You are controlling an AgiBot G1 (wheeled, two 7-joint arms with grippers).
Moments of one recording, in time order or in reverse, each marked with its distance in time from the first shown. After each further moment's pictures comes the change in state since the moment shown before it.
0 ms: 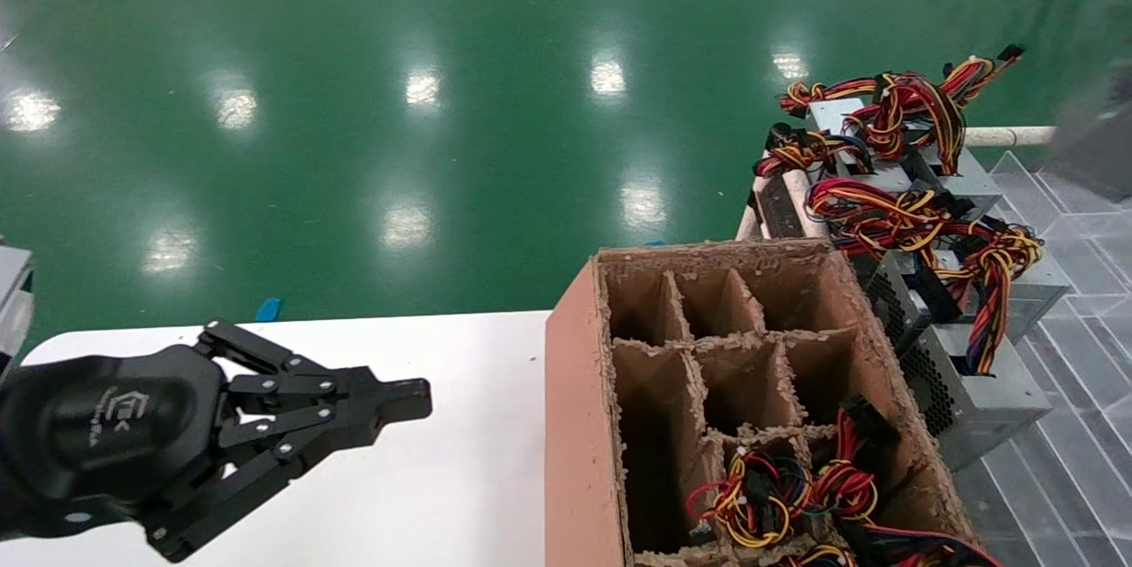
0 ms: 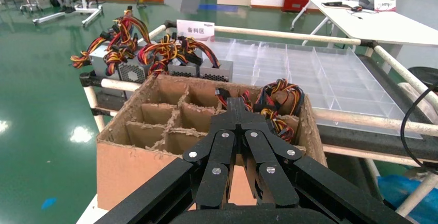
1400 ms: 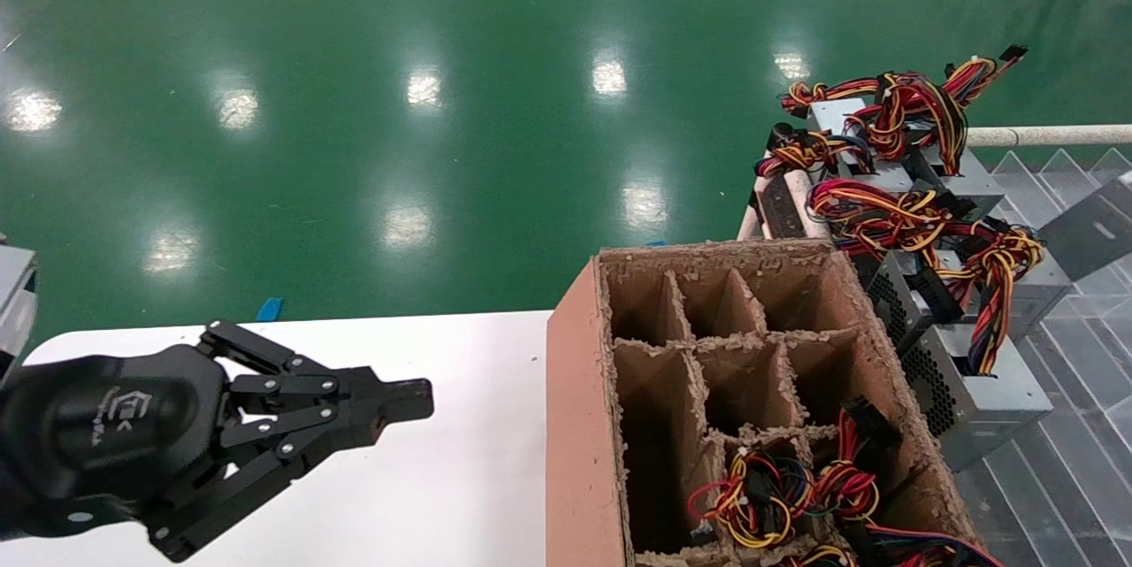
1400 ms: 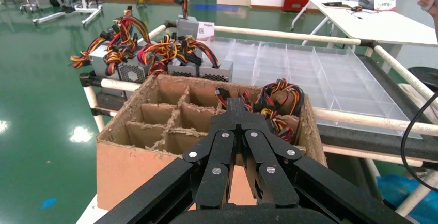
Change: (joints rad) left arm 0.000 0.000 0.000 0.000 0.000 0.000 0.000; right arm 0.394 -0.302 -0.220 -0.691 -0.308 0.011 -0.308
